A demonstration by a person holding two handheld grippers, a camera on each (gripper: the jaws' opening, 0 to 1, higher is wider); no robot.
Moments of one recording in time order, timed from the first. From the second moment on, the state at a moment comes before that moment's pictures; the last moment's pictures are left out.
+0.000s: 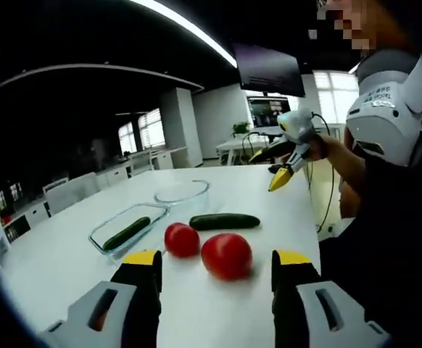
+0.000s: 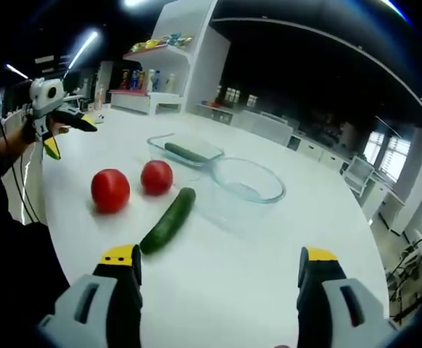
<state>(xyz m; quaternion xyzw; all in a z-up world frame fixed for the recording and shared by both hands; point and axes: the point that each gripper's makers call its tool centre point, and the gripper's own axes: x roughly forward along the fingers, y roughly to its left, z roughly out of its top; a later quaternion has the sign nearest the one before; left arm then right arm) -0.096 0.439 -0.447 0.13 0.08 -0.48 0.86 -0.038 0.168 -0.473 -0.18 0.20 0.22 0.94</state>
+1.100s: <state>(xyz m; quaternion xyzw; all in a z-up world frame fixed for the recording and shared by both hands) -0.096 0.435 -0.456 0.13 0.09 -0.47 0.87 -0.037 0.179 -0.479 -0.19 0.20 0.24 0.93</state>
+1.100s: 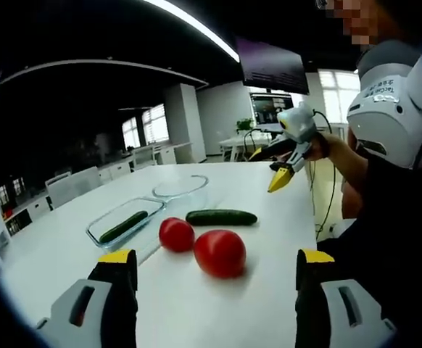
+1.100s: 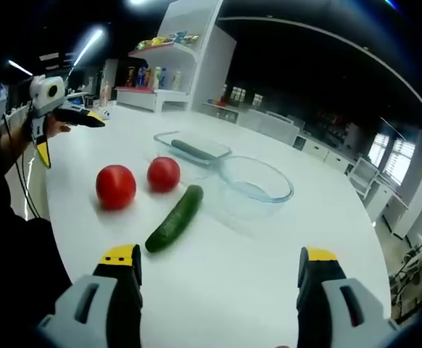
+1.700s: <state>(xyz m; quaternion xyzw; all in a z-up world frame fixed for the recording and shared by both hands) -0.108 0.446 -0.451 0.12 0.09 -0.45 0.88 -0.049 0.261 -0.510 -0.19 0.21 0.35 0.89</state>
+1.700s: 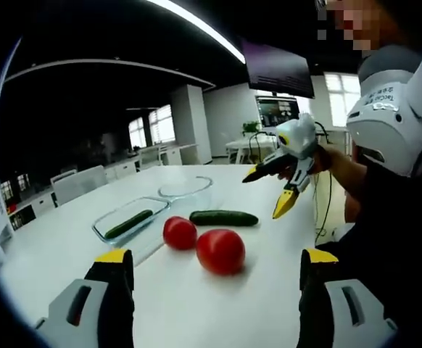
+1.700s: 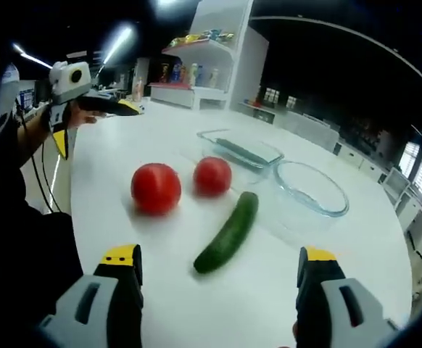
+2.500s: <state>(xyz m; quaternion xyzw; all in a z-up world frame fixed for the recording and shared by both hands) -0.133 0.469 -0.450 0.12 0.09 -0.42 0.89 -0.050 0.397 -0.534 -0.16 0.16 0.49 0.84</state>
